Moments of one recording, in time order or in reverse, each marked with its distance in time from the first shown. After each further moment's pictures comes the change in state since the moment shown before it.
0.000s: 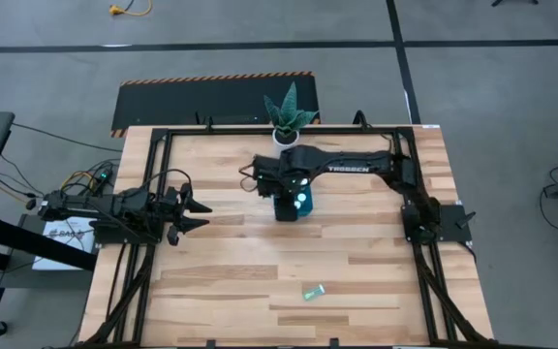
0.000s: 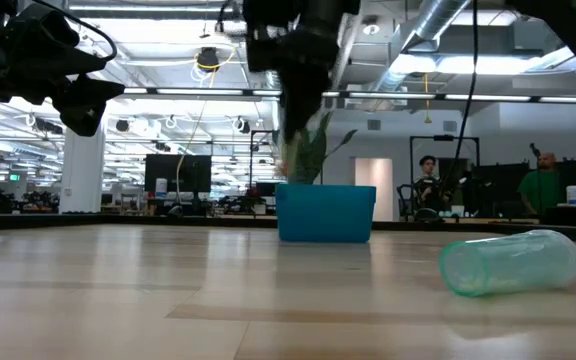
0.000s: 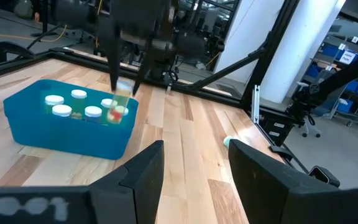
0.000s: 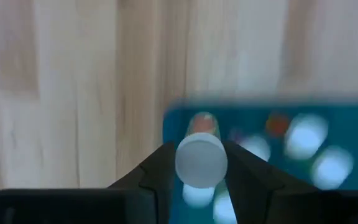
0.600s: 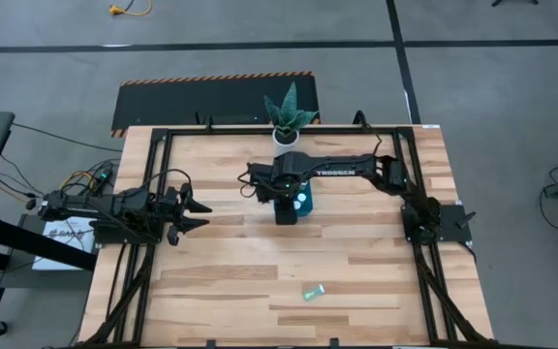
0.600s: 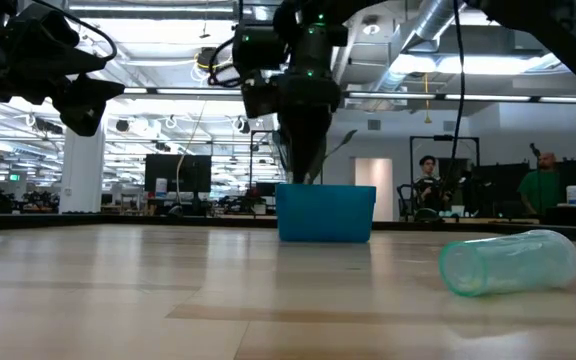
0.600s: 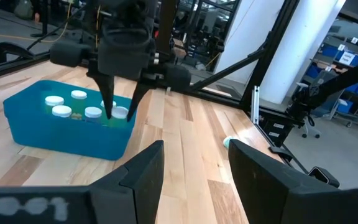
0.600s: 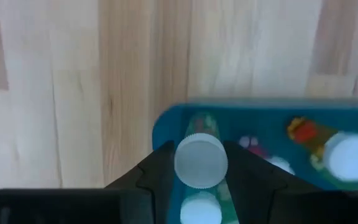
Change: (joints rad) left arm 0.000 0.000 0.000 0.000 0.000 0.000; right arm -0.005 0.109 -0.006 -0.009 -0.023 -0.024
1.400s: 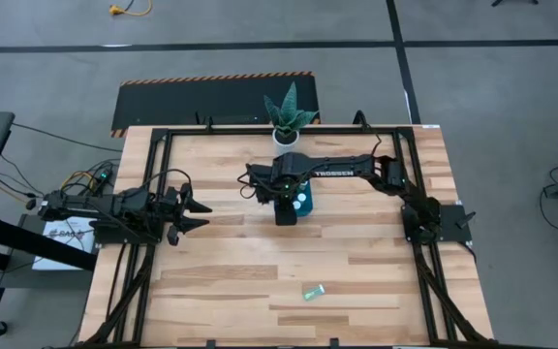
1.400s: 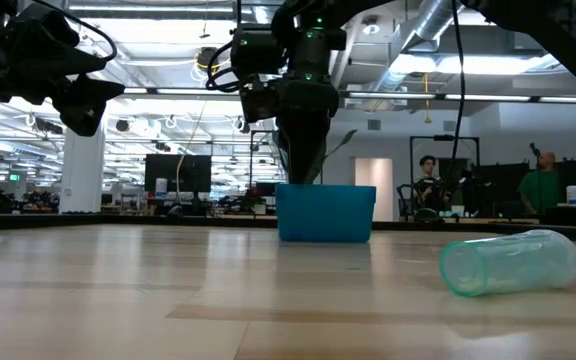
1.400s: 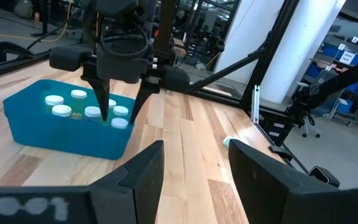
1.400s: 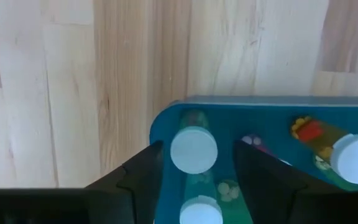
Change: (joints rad) left arm 0.000 0.000 0.000 0.000 0.000 0.000; right arm -0.001 0.009 -0.001 0.004 0.000 -0.002
